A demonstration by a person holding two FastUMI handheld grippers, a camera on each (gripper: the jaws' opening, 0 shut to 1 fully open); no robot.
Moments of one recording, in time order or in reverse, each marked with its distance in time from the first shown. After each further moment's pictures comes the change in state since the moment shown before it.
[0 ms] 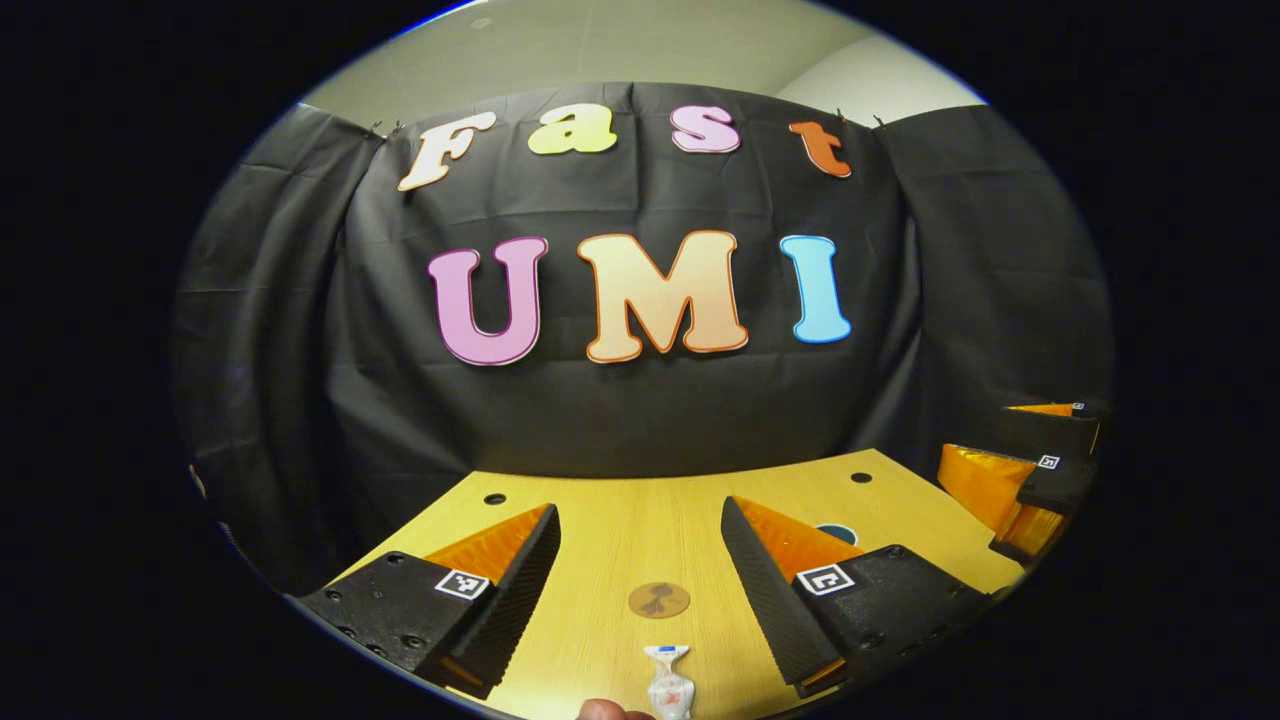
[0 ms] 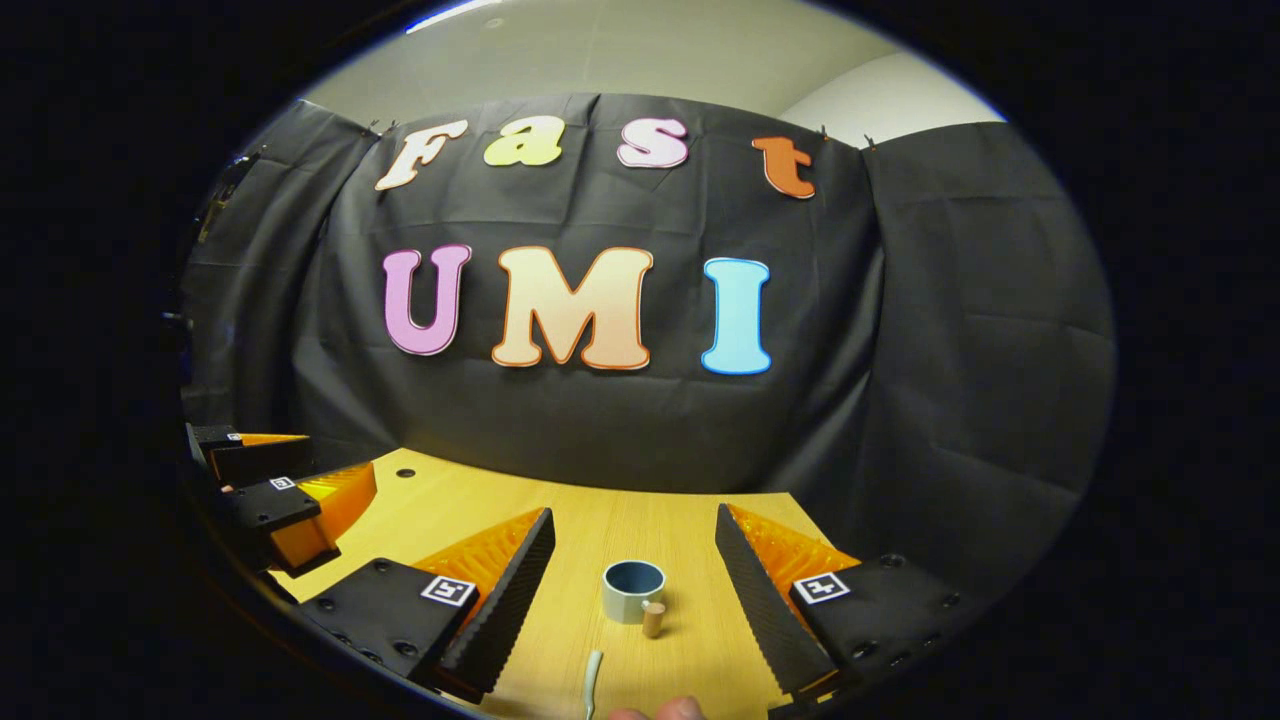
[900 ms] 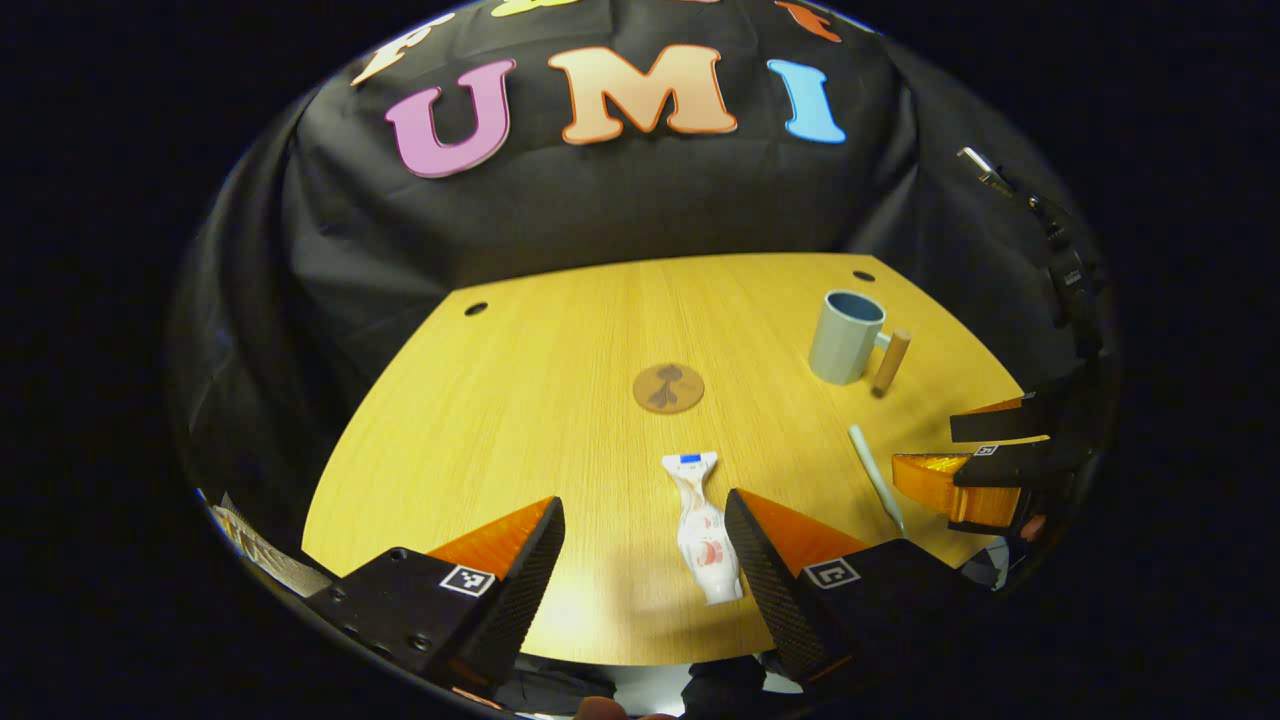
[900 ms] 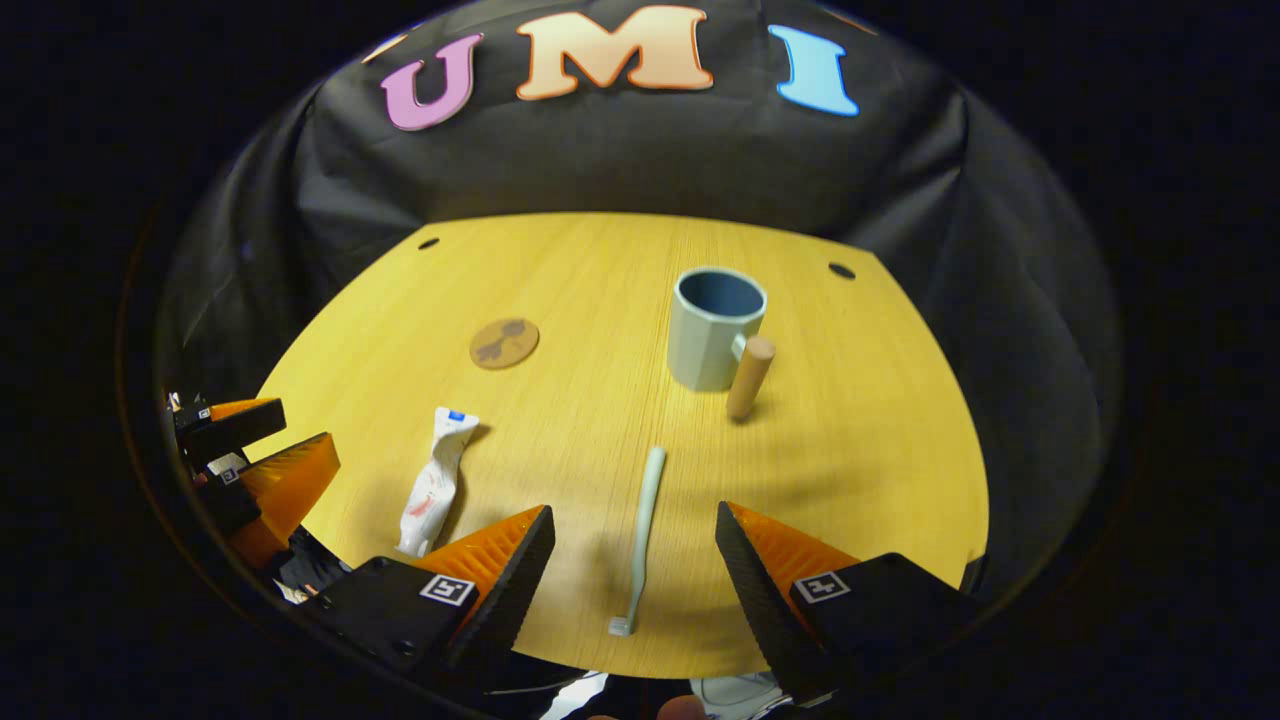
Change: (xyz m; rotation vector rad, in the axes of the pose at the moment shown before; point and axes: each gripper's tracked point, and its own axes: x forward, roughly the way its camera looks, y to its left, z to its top) left arm -0.053 0.017 -0.197 0.049 0.621 -0.063; right arm -0.016 0.046 -0.255 -0.001 0.832 0.110
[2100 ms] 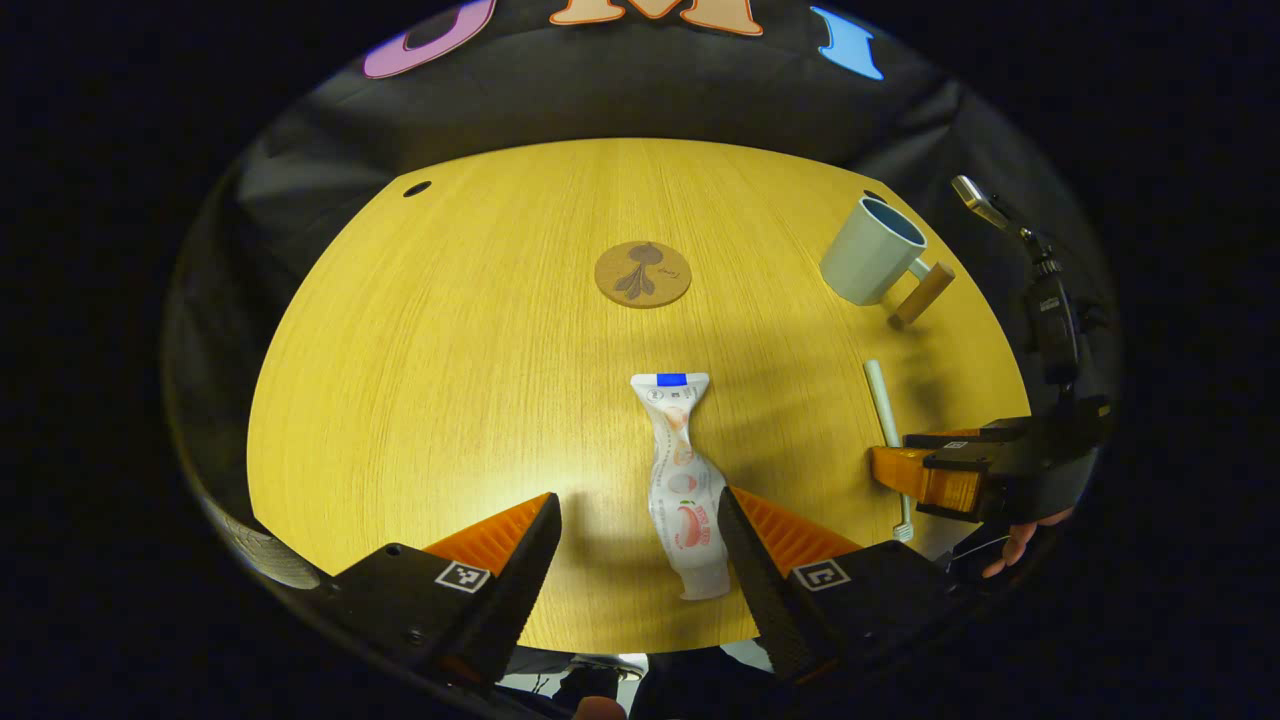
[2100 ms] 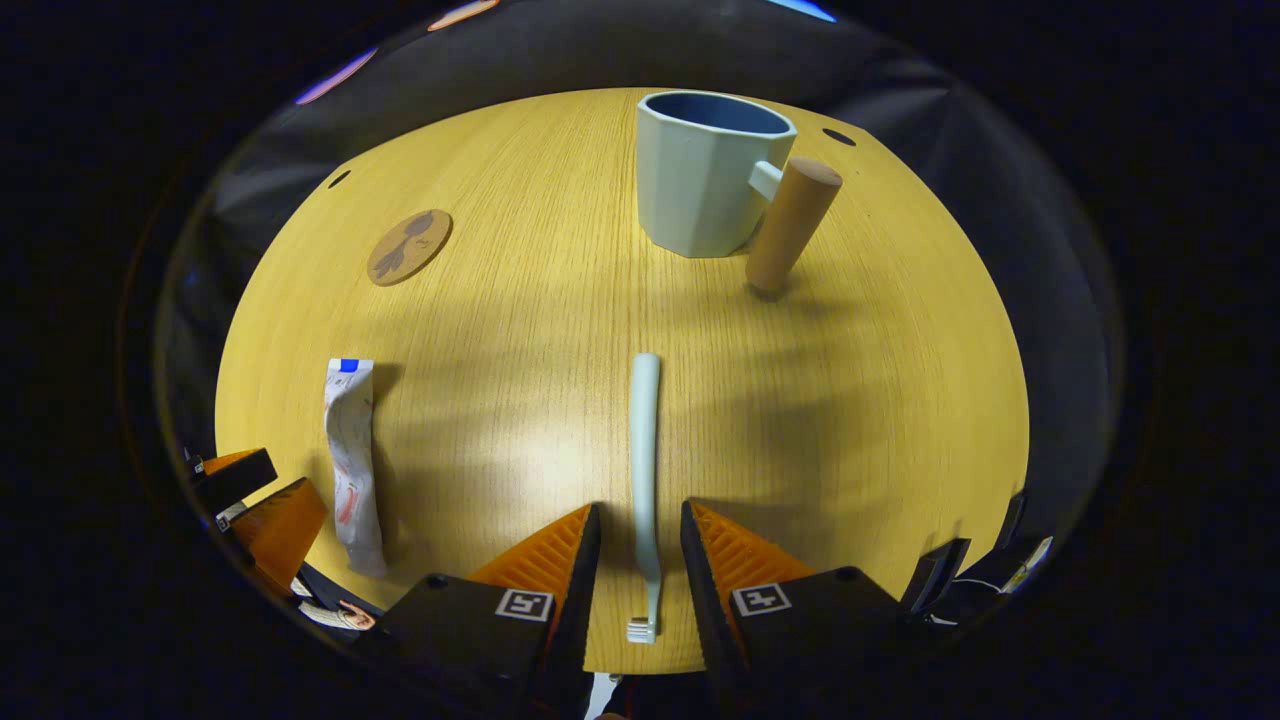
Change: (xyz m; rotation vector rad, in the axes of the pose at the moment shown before) left arm 0.056 -0.023 -0.040 -0.086 0.341 -0.130; right arm 0.055 0.001 -0.044 0.104 0.303 -0.086
